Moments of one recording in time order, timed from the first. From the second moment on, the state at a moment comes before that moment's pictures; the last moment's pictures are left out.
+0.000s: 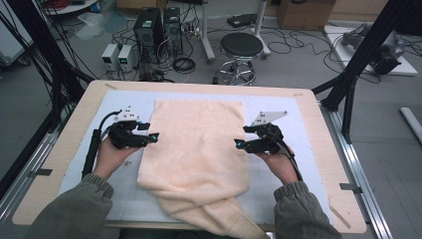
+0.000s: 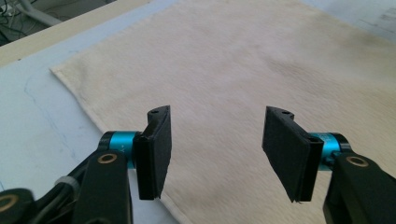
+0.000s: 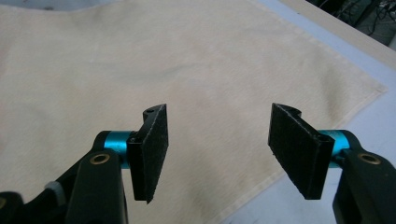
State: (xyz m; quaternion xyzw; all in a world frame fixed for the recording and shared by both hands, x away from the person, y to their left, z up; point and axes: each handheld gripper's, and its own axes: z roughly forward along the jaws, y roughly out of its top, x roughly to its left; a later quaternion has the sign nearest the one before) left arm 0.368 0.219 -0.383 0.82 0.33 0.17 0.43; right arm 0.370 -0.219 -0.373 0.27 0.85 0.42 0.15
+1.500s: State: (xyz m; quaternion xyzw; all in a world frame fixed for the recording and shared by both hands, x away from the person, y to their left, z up) left arm 0.354 0.210 -0.400 0.82 0.34 0.17 0.43; right arm 0.350 -0.209 -0.398 0.23 0.88 0.40 0.12
